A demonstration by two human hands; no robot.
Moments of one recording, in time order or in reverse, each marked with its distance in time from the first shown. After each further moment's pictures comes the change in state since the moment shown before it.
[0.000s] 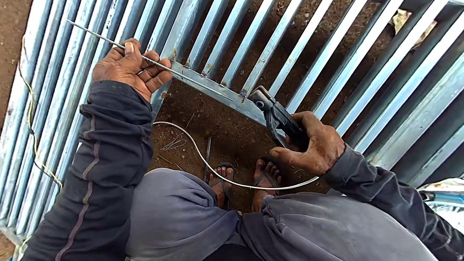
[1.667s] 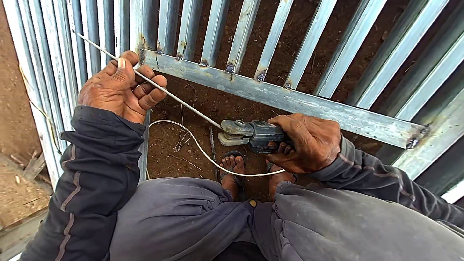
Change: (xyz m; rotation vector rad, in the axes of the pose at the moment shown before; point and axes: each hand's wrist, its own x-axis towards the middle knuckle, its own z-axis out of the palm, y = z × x) left_hand -0.018 -0.034 0.022 0.182 -0.279 -0.171; right_hand -0.016 0.055 0.070 -0.152 0.462 -0.552
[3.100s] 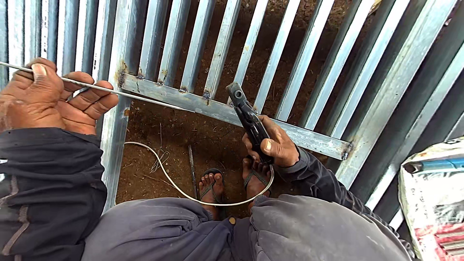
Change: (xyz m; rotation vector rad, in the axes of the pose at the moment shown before) left_hand 0.006 0.015 -0.020 -0.024 0.146 0.298; right_hand 0.005 0.026 0.000 1.363 -0.146 0.715
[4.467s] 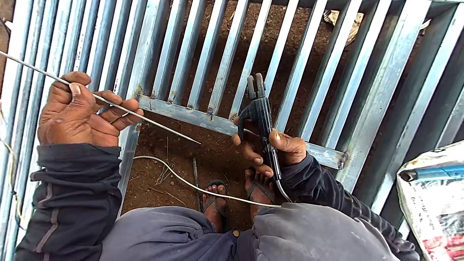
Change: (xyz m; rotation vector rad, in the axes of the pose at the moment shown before) left_hand -0.016 0.018 0.018 -0.052 -0.161 0.089; right_hand 0.019 -0.029 0.007 0.662 -0.372 0.091
